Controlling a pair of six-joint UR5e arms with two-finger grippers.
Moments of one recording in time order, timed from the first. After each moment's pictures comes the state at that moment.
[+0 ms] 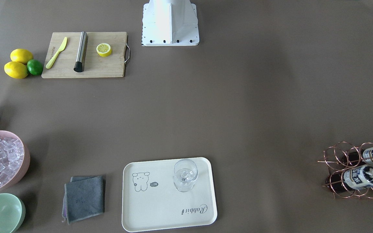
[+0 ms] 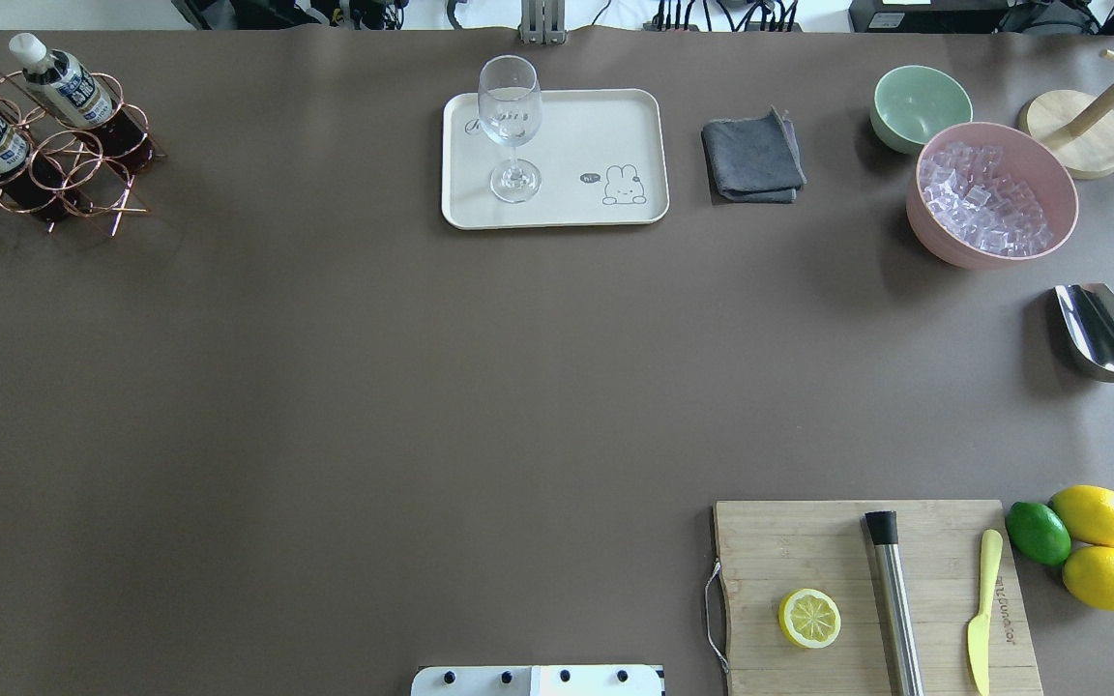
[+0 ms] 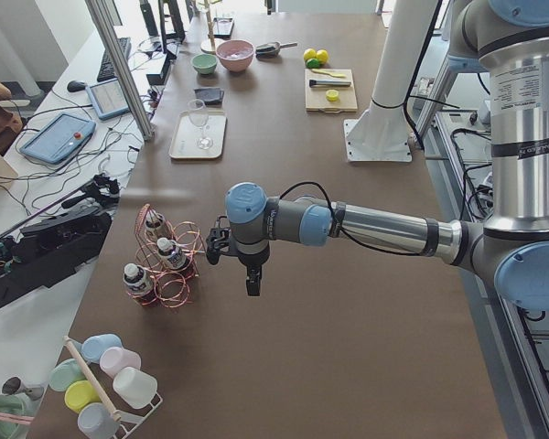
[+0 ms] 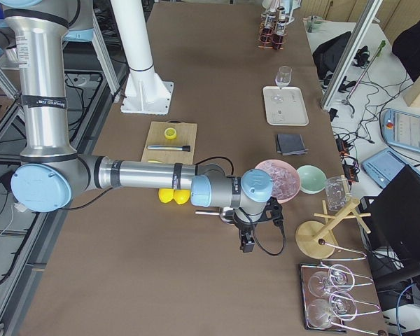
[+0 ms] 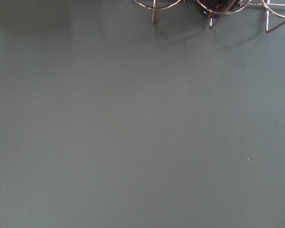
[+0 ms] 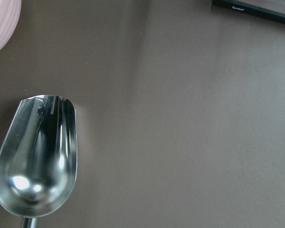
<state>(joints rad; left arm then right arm) -1.44 -1.45 -1.84 -1.55 -2.35 -0.18 1.53 -1.55 1.53 -1.55 2.29 -0.18</state>
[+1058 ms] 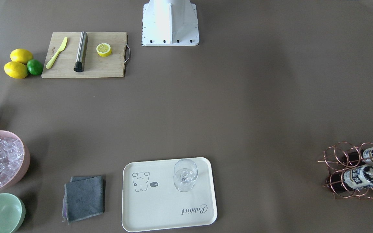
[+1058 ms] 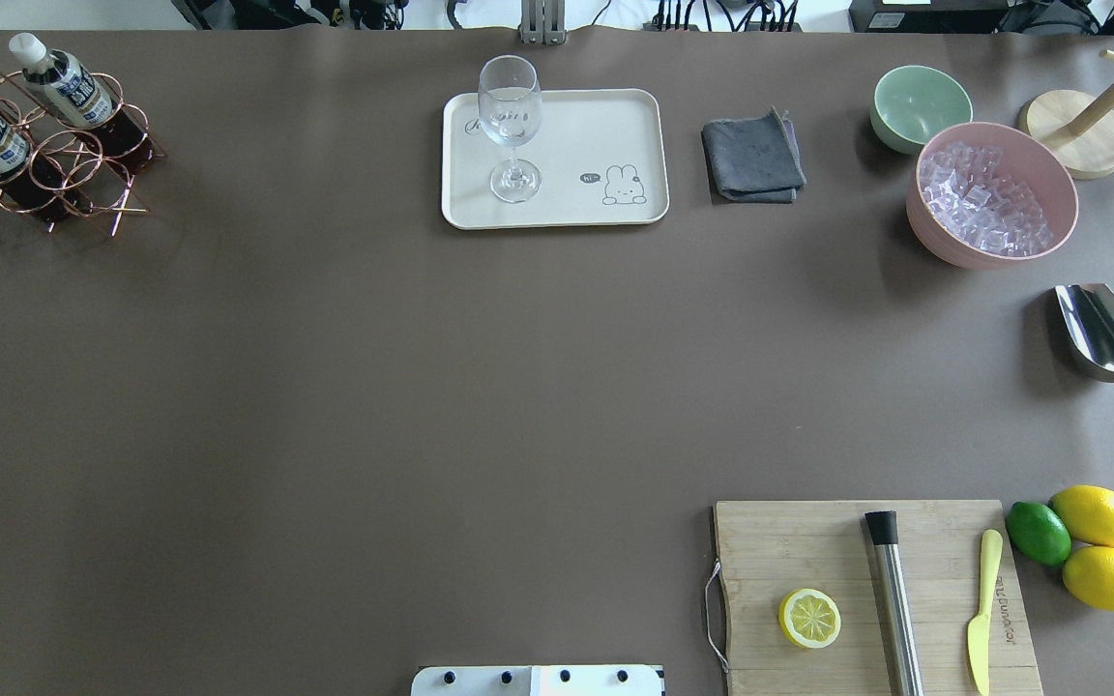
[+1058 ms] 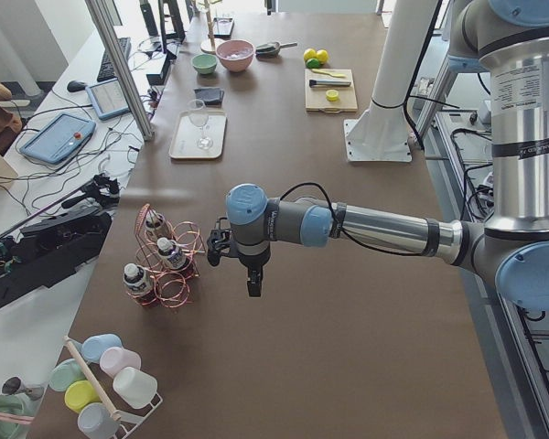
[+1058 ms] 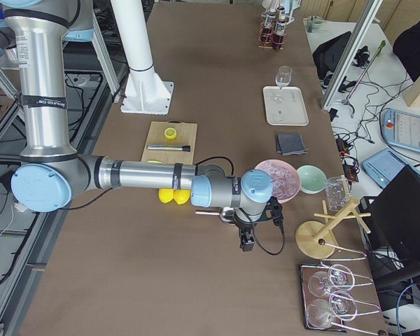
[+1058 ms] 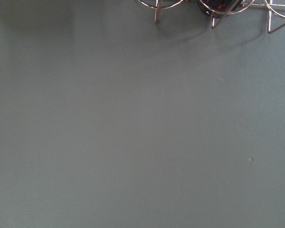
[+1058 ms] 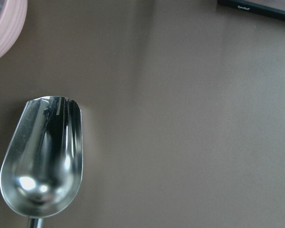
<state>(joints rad) -1.44 -1.44 -1.84 -1.55 -2.36 -0.19 1.53 -1.55 1.53 -1.55 2.31 -0.17</state>
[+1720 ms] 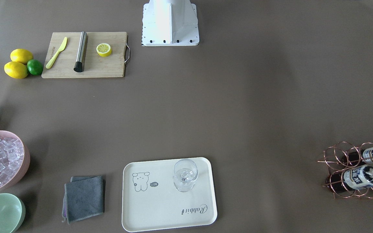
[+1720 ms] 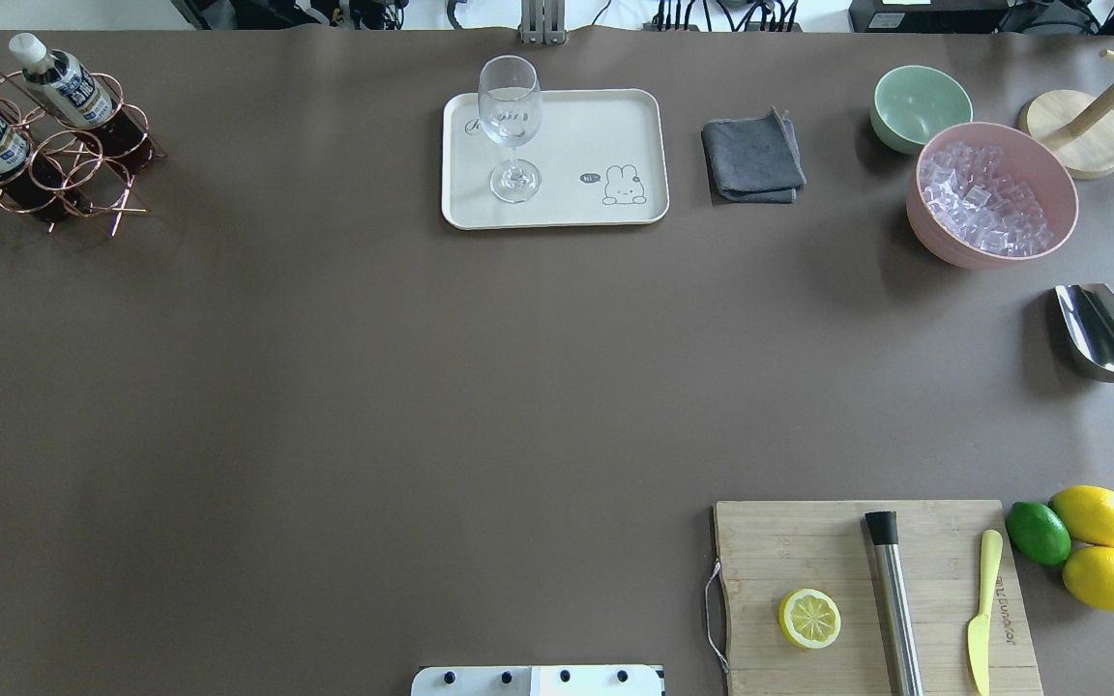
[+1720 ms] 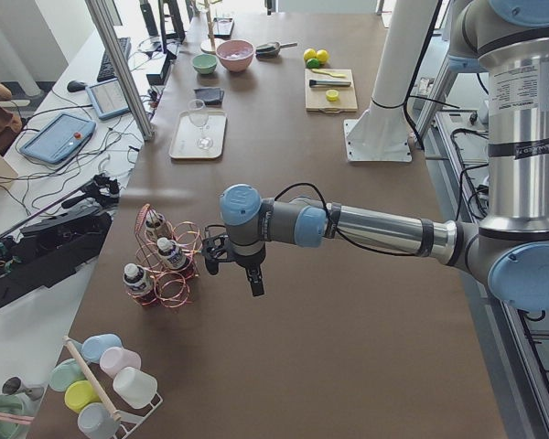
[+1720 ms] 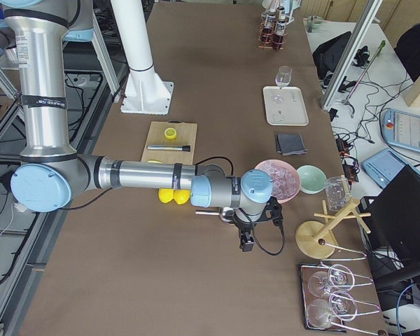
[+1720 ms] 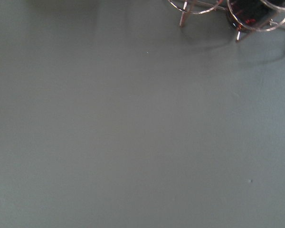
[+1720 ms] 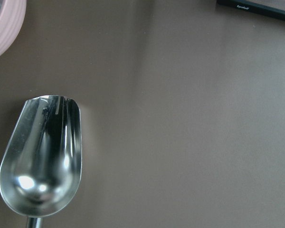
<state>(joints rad) -1.44 -1.47 -1.82 -1.55 -2.36 -0.47 1.53 -1.55 1.53 -1.55 2.31 -0.17</state>
